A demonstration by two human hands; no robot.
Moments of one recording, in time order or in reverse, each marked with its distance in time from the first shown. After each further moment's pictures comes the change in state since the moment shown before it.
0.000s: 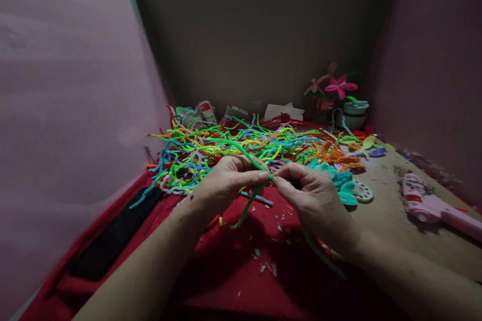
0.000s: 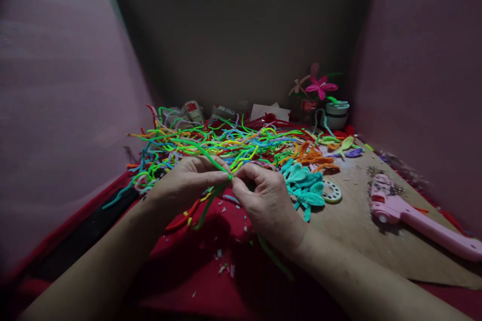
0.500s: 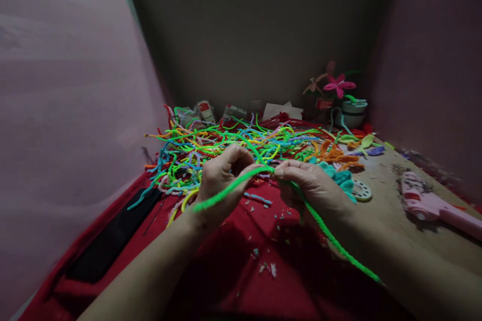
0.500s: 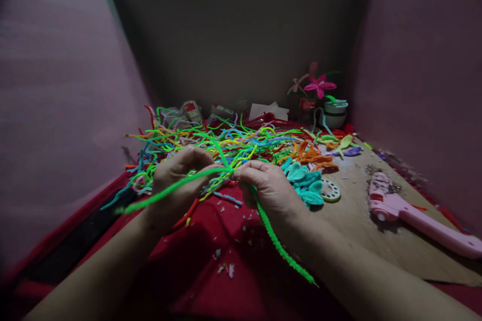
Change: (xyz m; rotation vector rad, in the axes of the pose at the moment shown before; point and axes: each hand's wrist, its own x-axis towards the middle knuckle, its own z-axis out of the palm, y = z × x) left_hand -0.005 -0.001 0.006 0.663 0.386 0.584; right_hand 0.011 0.010 -0.005 0.683 -0.133 0.469
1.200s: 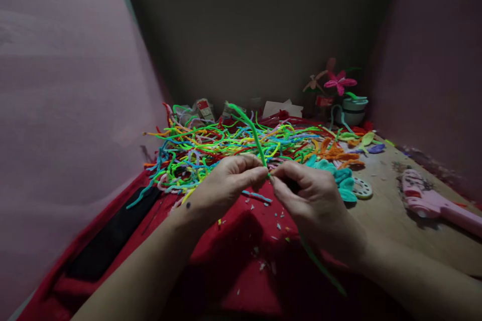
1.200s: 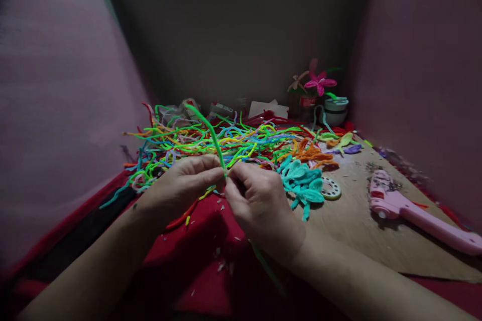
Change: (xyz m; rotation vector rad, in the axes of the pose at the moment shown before) left_hand 0.003 0.007 -0.004 -0.504 -0.464 -0.487; right_hand -0.020 0.000 0.014 -0.990 0.144 -0.728
